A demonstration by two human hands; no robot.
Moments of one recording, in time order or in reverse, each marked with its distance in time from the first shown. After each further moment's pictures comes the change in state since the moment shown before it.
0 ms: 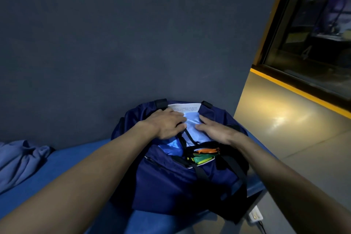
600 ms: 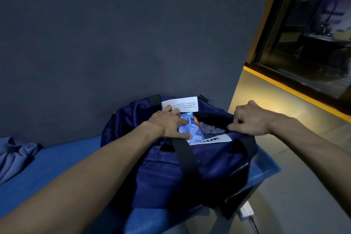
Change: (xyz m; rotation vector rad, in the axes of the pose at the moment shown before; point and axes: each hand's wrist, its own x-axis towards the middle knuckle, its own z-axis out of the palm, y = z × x) left_hand 0.016 0.026 0.010 0.006 -0.020 -0.039; right_hand -0.068 0.020 -0.092 -0.832 0.076 -0.171
